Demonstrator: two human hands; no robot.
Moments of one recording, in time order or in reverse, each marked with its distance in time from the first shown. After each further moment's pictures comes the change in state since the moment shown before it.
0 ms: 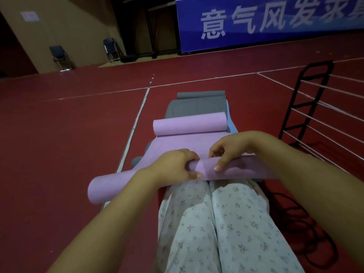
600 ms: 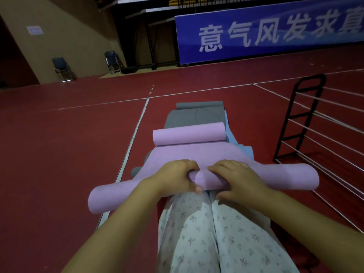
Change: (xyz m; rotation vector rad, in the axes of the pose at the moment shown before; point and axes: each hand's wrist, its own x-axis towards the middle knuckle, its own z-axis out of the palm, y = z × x) left_hand 0.009 -0.007 0.005 -0.086 0.002 -0.019; right_hand -0.028 0.007 0.089 -0.311 0.798 -0.208
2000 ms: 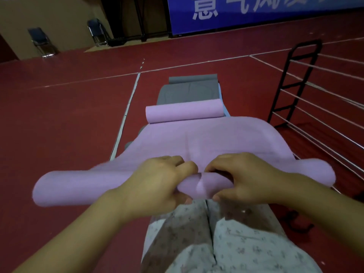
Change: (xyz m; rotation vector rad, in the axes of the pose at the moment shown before) left_hand -0.105 0.052 0.000 0.313 0.141 0.376; right_hand -0.061 -0.055 -0.056 0.228 -0.254 -0.022
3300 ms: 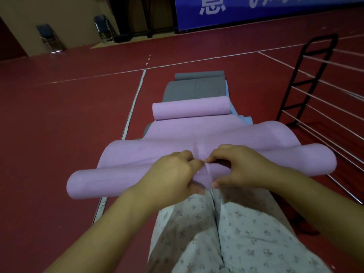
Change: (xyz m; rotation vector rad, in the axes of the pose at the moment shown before) left_hand 0.013 -0.001 0.018 -0.020 -0.056 -0.192; right_hand 0.034 0.014 0.018 0.152 0.067 0.096
